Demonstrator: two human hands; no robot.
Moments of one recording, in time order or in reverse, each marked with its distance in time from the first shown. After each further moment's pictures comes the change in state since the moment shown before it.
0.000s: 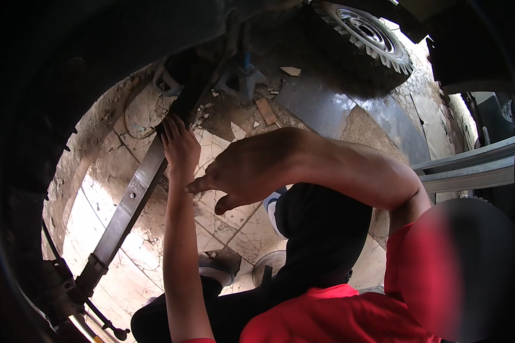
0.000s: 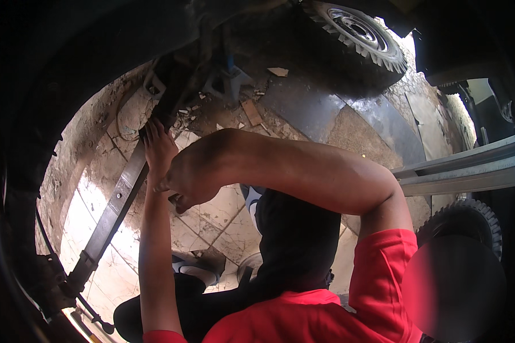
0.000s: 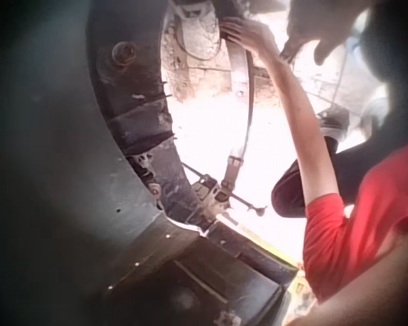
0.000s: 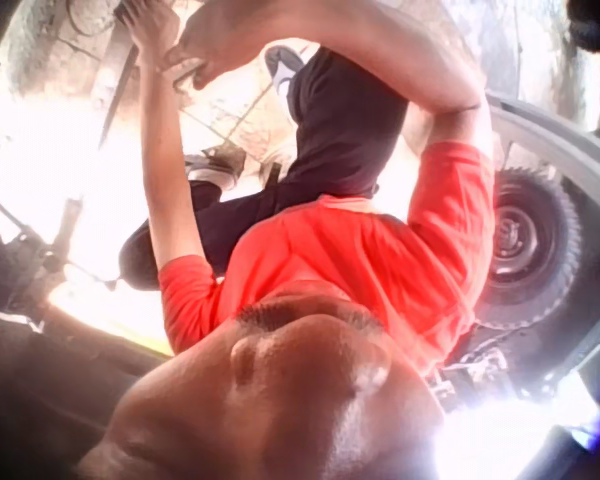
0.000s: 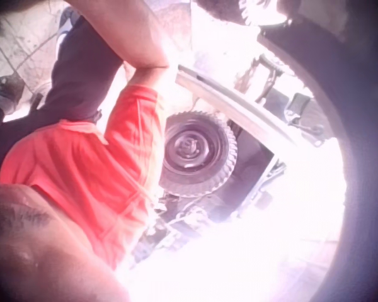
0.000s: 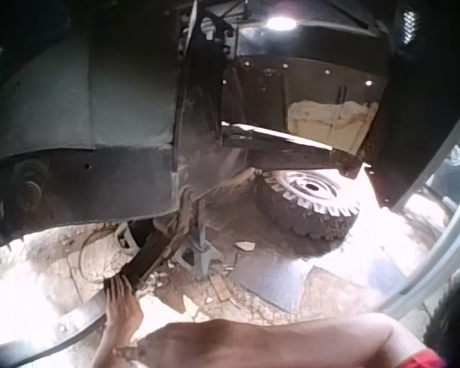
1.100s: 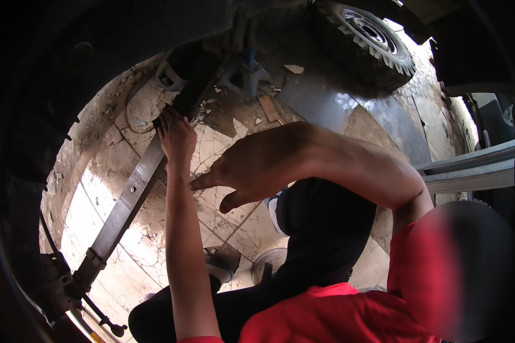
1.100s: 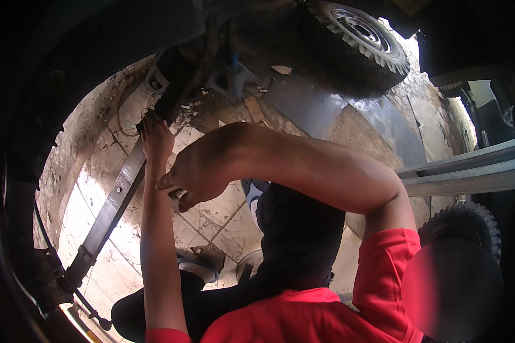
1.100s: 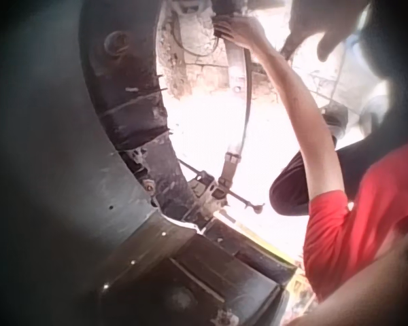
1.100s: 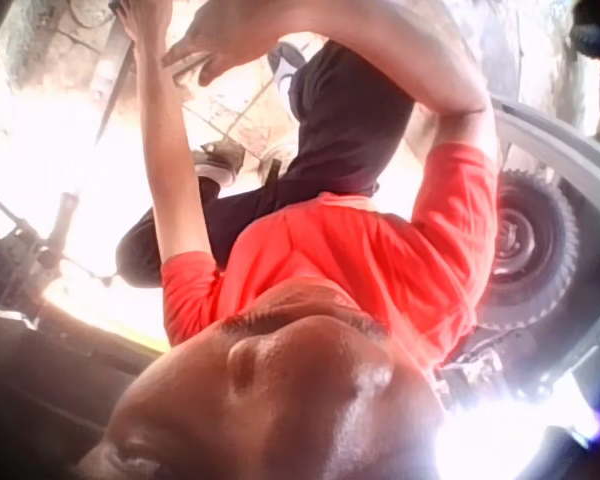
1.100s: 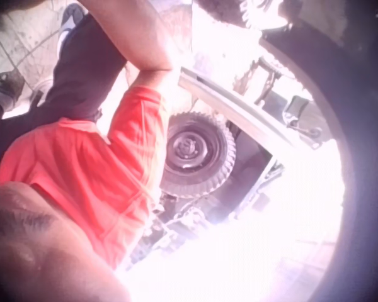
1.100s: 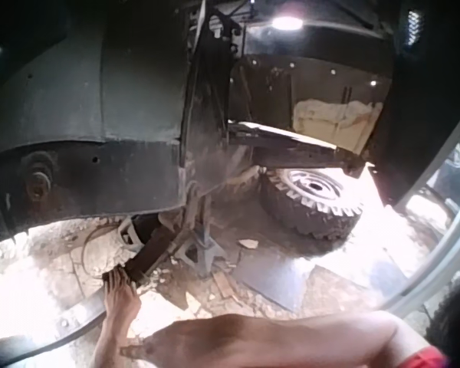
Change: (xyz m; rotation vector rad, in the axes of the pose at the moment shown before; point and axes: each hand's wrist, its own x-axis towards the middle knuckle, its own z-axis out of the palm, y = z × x) left_hand 0.012 -0.009 -0.011 -0.160 -0.025 -0.127; right_hand -0.001 -0.001 0.006 0.020 0.004 0.023
